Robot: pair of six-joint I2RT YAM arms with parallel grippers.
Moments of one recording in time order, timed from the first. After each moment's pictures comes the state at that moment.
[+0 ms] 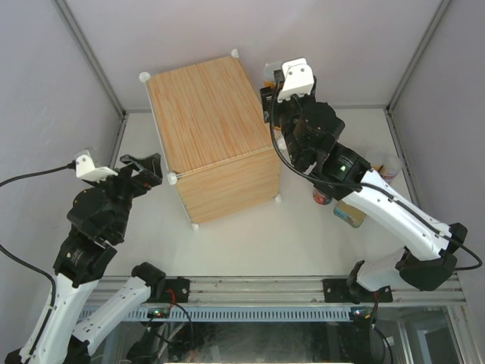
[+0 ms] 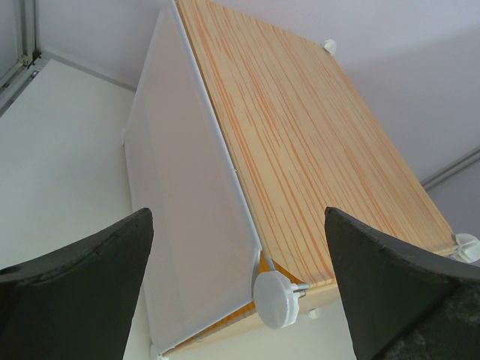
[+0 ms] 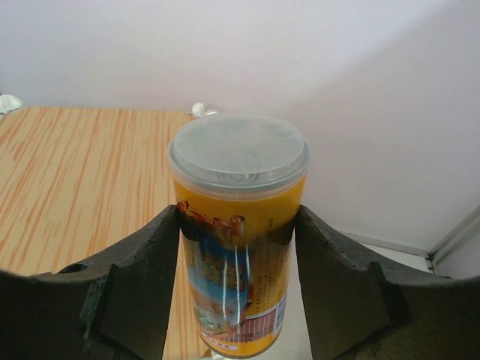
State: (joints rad) left arm -0.50 0.55 1.04 -0.50 -0.51 -0.51; right arm 0.95 1.37 1.69 -0.15 0.76 -0.27
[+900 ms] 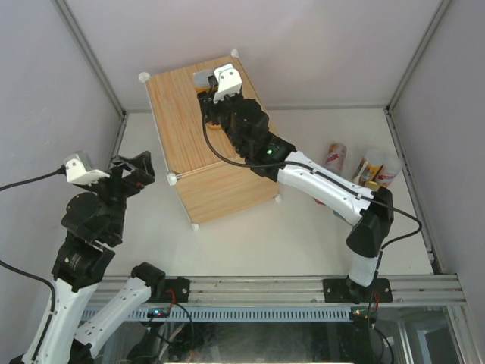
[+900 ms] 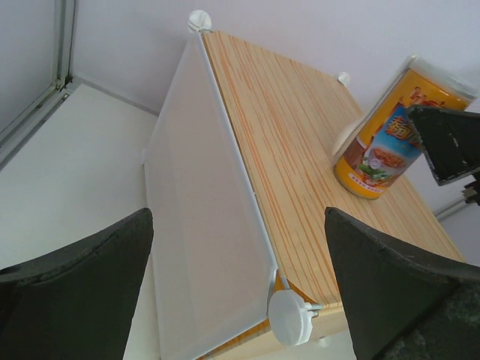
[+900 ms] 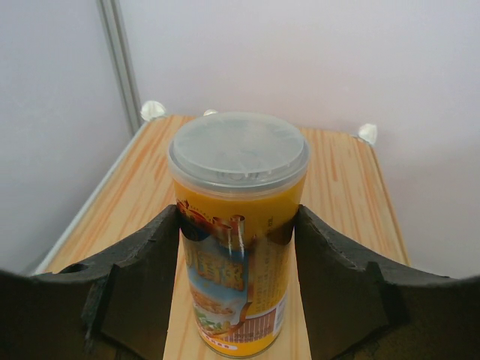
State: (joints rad) left arm -0.46 0.53 1.03 -0.47 -0.55 -0.48; right arm 0.95 1.79 1.85 0.08 0.47 -0.12
